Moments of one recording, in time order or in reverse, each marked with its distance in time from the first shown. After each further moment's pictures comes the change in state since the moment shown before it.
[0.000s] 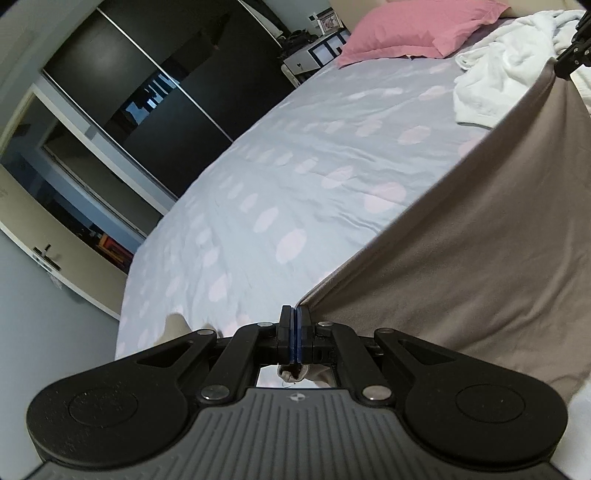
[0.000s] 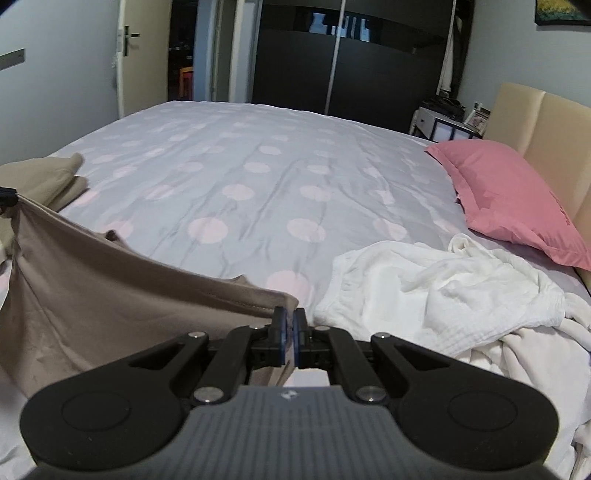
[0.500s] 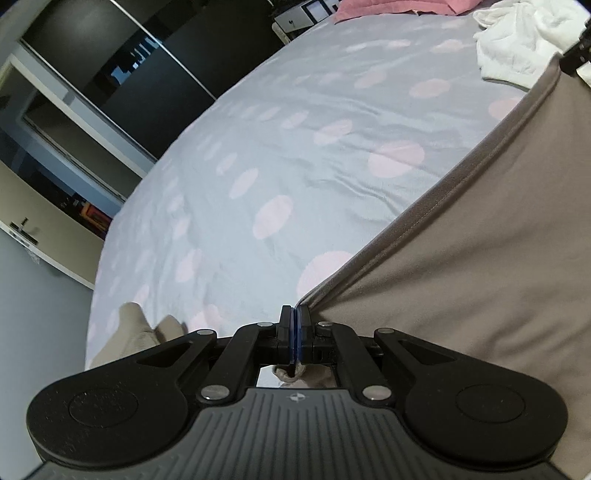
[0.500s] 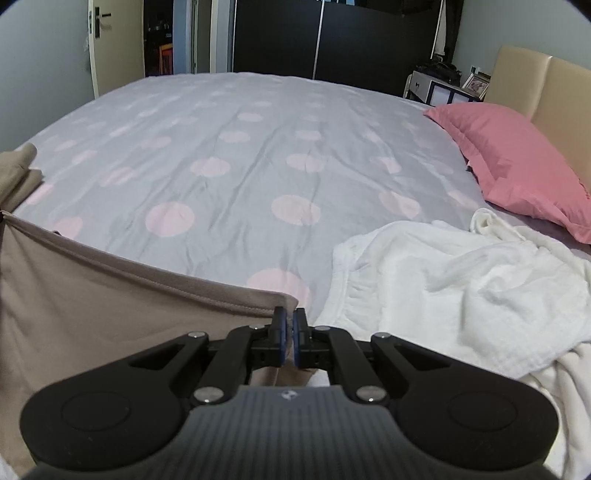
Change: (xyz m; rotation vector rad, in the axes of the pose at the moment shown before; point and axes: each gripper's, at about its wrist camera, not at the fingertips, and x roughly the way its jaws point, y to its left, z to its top) left arm 0.097 -0.007 0.000 -0.022 0.136 -0.055; right arm 0.108 -0.001 0.015 0.036 0.107 -0.021
